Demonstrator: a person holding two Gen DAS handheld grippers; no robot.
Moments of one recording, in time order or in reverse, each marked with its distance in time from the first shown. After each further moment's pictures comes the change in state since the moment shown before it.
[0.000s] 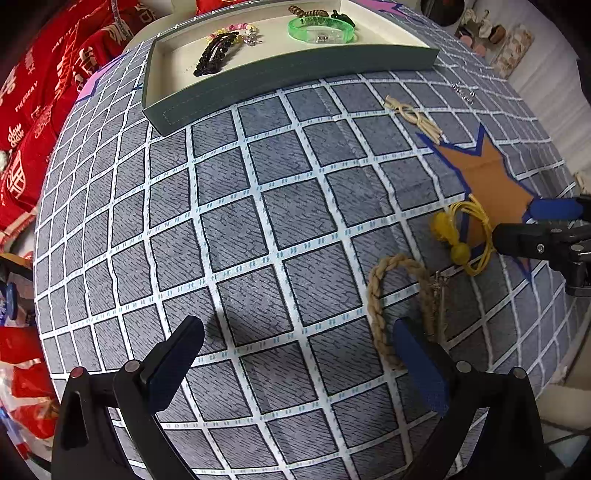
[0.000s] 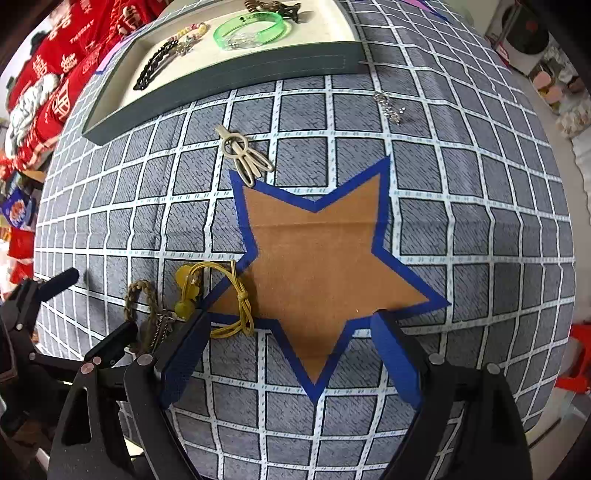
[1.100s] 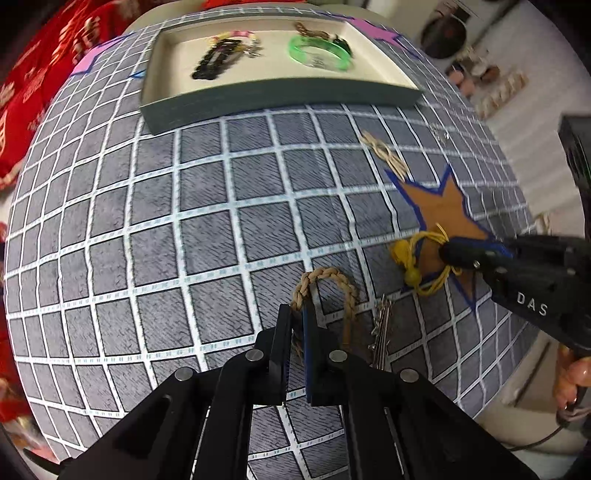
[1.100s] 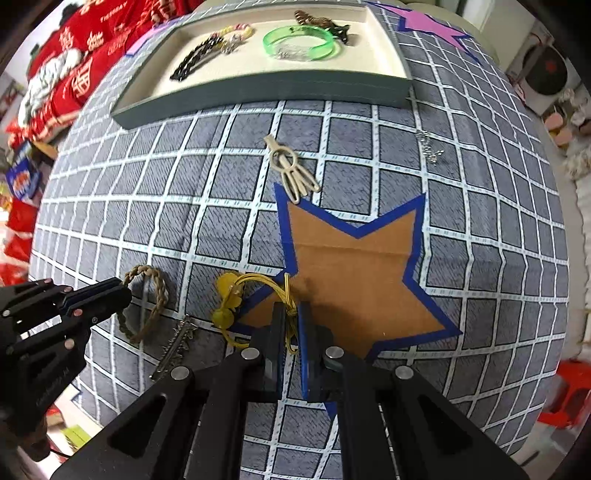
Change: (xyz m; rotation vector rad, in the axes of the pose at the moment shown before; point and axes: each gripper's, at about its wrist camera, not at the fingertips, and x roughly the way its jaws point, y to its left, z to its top) left arm -0.026 0.005 0.015 -0.134 -0.033 -0.205; right arm -0.011 0.092 -0.005 -0.098 -0.063 -0.018
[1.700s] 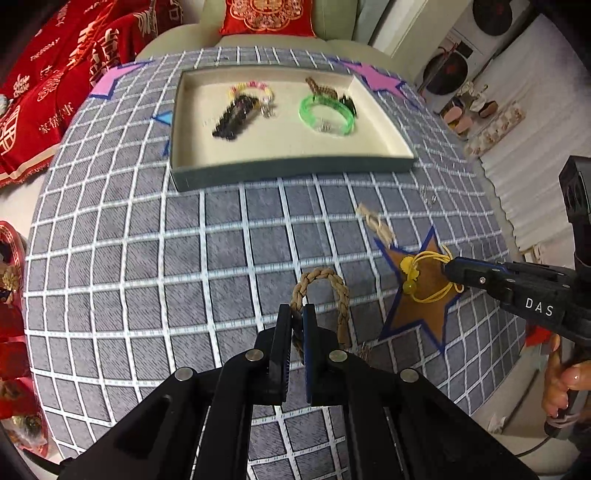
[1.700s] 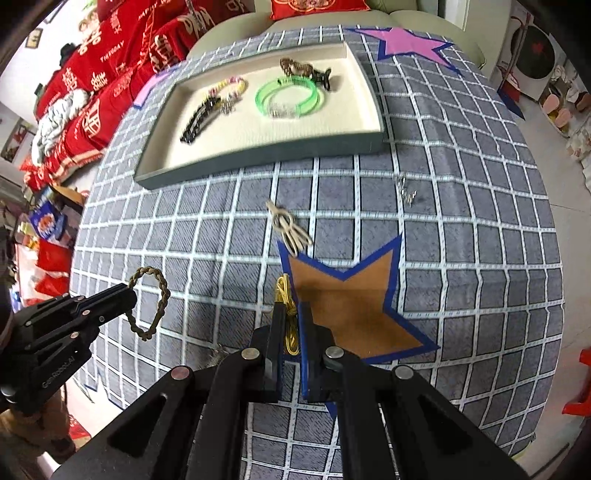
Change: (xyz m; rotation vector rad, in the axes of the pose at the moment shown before) left arm -0.046 0.014 0.022 -0.046 -0.120 -0.031; right arm -0.040 -0.046 0.026 0.084 -0.091 0.105
